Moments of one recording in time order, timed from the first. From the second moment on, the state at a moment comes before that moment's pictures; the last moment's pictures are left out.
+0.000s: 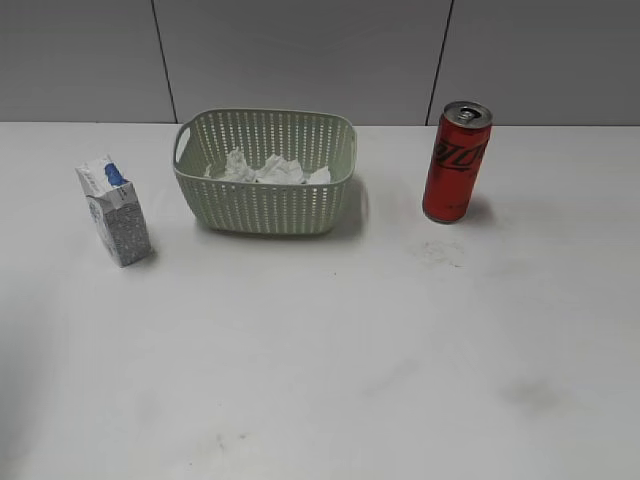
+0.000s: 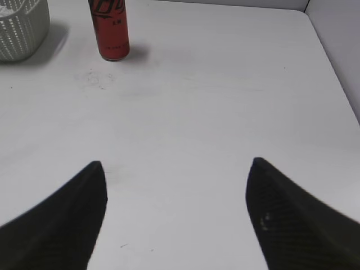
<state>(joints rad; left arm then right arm) 0.04 1.30 -1.18 -0.02 1.10 0.14 0.02 -0.01 -0.42 0.11 0.94 -0.10</state>
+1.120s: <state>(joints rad) 0.04 0.30 -0.51 -0.08 1.05 0.06 0.02 -0.01 -0.42 0.11 0.94 -0.10</state>
